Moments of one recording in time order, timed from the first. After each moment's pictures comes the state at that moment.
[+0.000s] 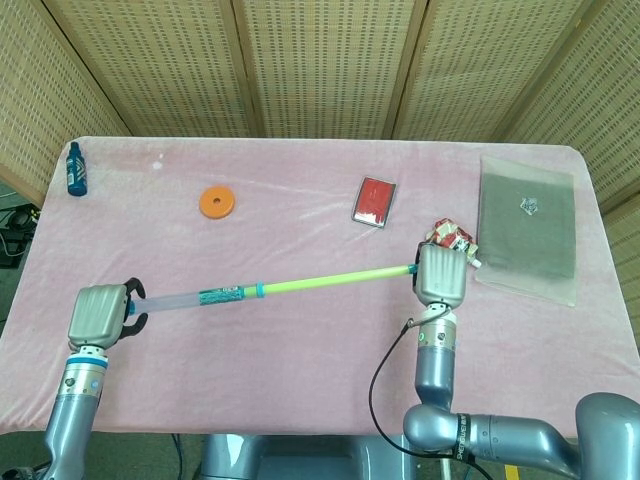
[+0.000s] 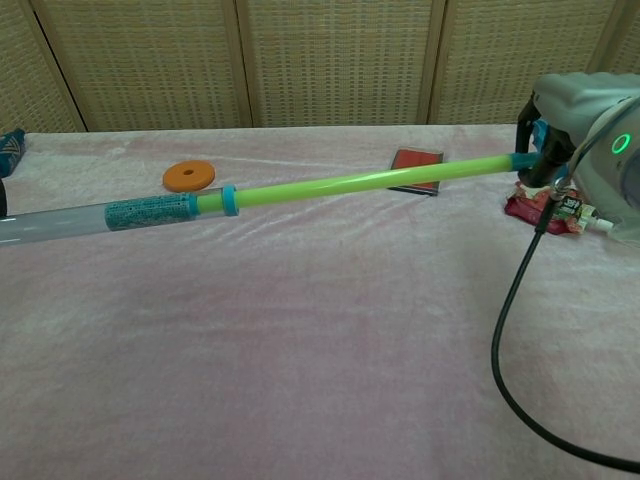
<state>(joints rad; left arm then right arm) -0.42 -1.33 -0.09 -1.88 0.98 1.39 0.62 0.76 -1.72 0.42 -1.74 -0.59 1.62 -1.07</state>
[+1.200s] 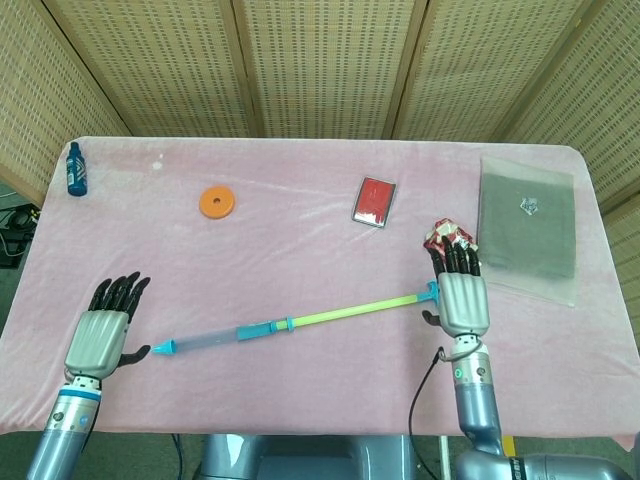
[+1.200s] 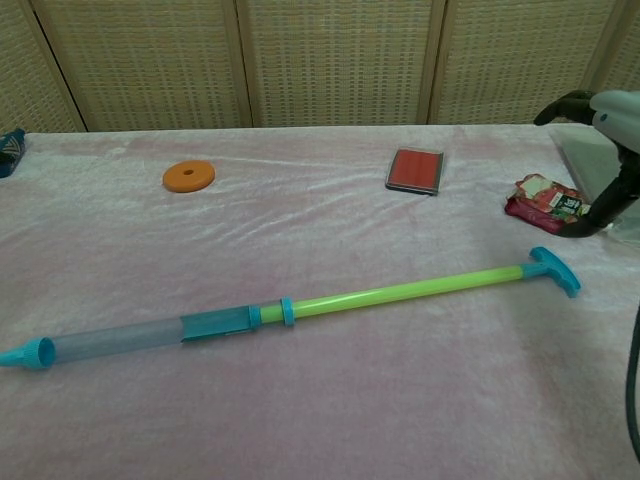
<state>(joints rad) -0.30 -1.30 0.06 -1.87 1.29 1.46 0.48 0.56 -1.51 0.16 -1.89 -0.93 1.54 -0.70</state>
